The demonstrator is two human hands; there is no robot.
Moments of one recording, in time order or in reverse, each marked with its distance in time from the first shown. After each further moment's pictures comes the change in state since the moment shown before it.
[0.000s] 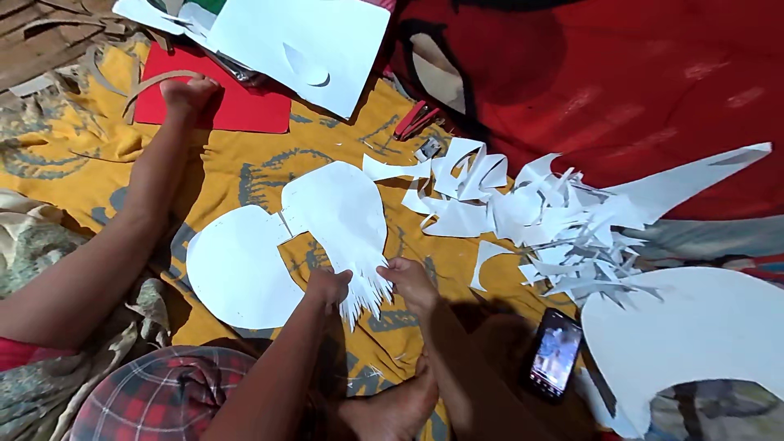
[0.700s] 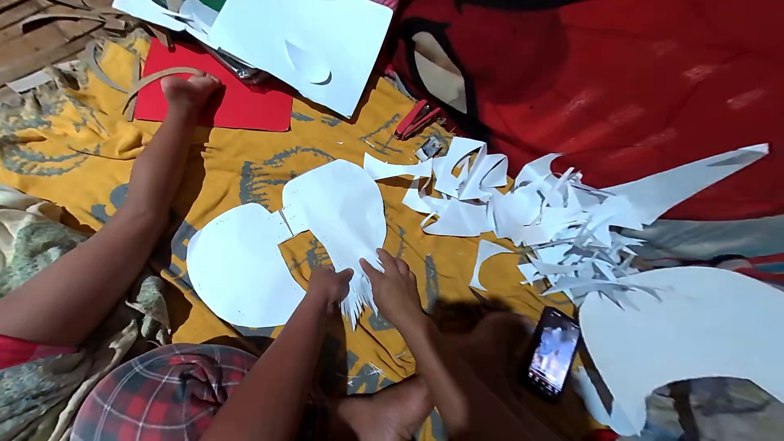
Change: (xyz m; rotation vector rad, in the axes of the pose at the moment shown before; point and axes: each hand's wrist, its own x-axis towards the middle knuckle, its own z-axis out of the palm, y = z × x) left_hand 0.003 -0.004 0.002 -0.008 -0.009 0.010; right_hand -0.009 0.023 0.023 -1.121 0.095 -0.491
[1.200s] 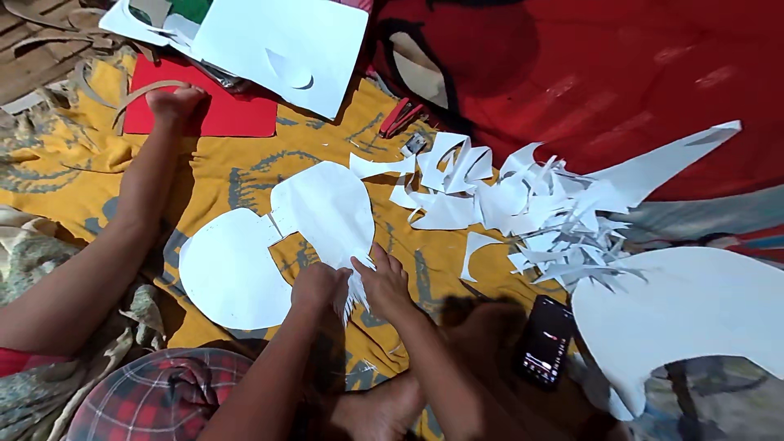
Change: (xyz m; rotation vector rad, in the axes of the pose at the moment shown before) left_hand -0.028 0.023 -0.005 0.786 0.068 0.147; right_hand -0.001 0.005 -0.003 0.104 -0.107 0.075
